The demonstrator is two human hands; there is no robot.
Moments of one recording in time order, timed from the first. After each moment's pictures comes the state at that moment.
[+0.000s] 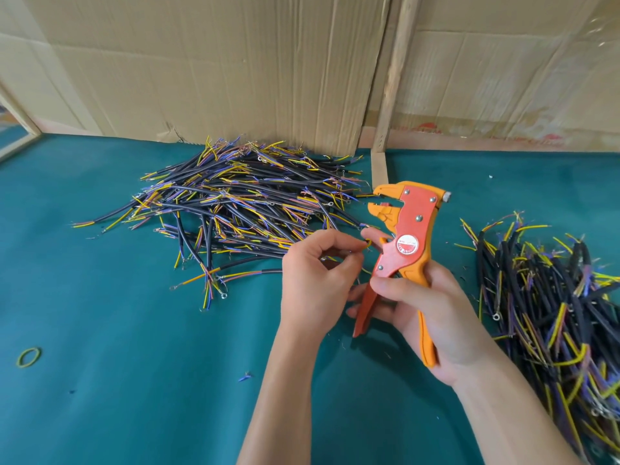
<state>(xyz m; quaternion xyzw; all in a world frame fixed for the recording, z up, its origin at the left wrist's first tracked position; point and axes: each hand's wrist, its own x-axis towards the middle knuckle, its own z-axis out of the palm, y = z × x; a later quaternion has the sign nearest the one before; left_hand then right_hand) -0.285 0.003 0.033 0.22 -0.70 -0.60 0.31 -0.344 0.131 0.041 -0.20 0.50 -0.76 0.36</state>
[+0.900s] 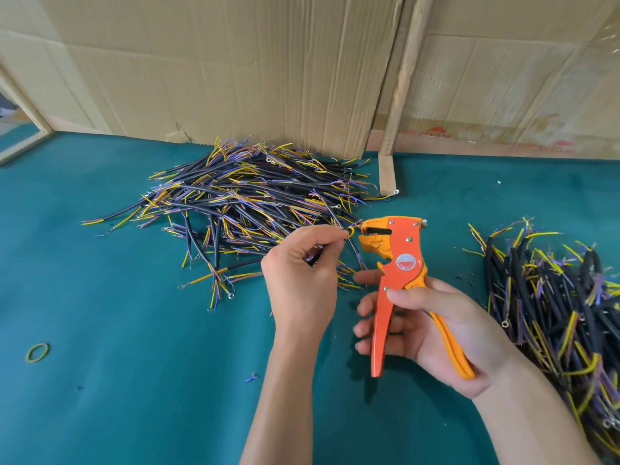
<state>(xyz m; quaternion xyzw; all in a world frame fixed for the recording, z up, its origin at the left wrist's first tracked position) -0.281 -0.008 0.032 0.24 -0.70 -0.50 0.45 -0.347 0.145 0.050 -0.14 0.45 -0.71 0.52</state>
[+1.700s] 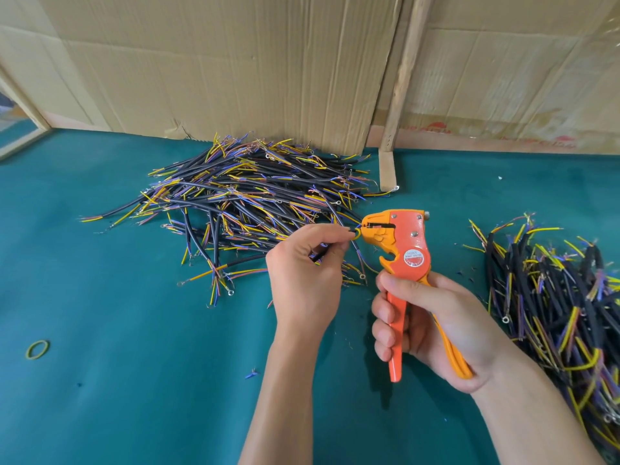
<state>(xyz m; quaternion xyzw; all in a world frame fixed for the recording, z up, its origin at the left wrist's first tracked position) -0.280 -0.008 0.034 0.23 -0.73 -0.49 0.42 -0.344 0.140 0.053 -0.13 0.49 -0.71 0.49</state>
